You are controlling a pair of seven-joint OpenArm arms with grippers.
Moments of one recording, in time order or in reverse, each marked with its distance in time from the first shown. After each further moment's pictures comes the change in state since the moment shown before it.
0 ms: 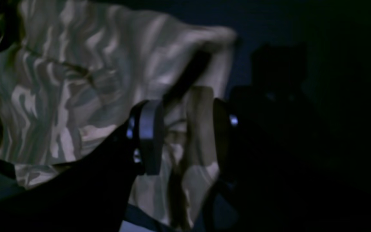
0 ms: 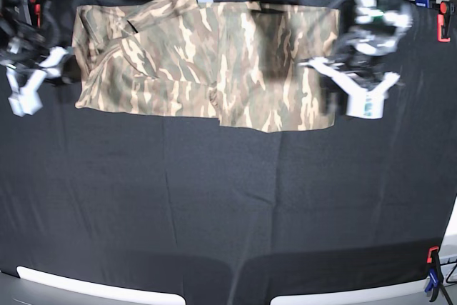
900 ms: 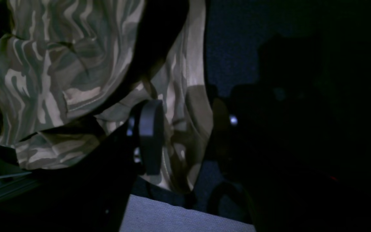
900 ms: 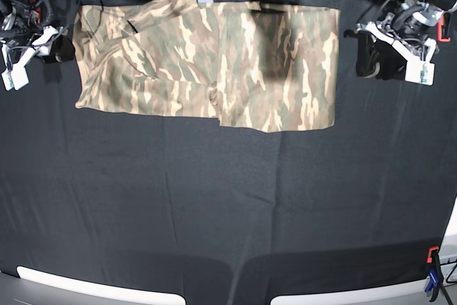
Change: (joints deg) left arm 8.6 -0.2 -22.9 0.0 -18.1 -21.5 9.3; right arm -6.4 -1.4 4.4 0.0 2.4 0.7 0.0
